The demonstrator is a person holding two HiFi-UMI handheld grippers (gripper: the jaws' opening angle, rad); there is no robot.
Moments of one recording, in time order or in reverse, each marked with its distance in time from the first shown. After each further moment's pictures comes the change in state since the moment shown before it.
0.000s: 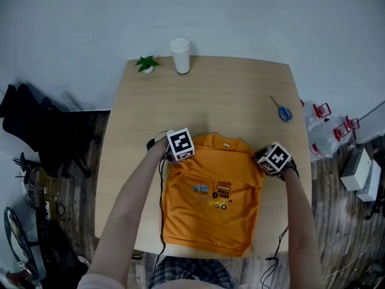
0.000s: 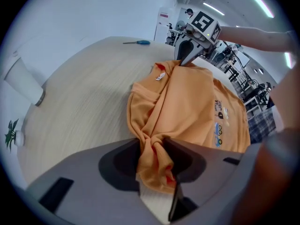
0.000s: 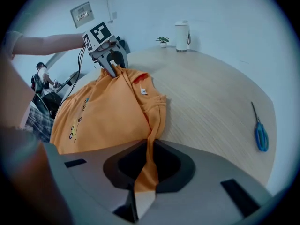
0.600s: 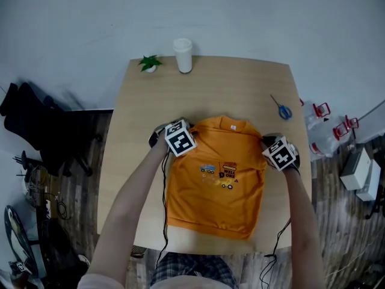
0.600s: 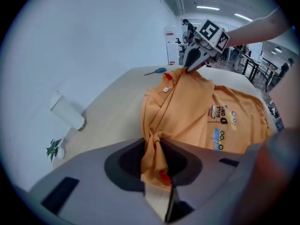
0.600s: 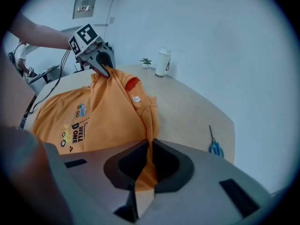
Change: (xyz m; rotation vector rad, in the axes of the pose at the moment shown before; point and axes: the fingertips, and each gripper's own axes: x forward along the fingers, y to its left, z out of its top) left arm -0.069 0.040 0.048 0.052 -0.249 0.380; right arm -0.056 -0.045 0.032 -0.015 -0.152 -0.380
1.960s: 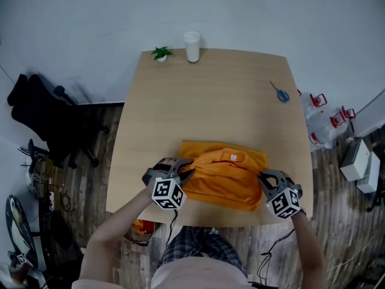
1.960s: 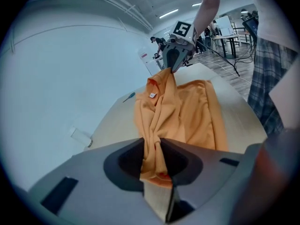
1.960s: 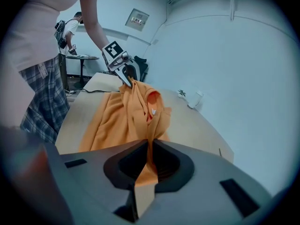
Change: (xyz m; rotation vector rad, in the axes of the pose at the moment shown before) left arm -0.134 -0.225 -0.071 0.309 -0.215 0.178; right arm -0.151 0.227 -0.064 -0.359 -0.279 0.008
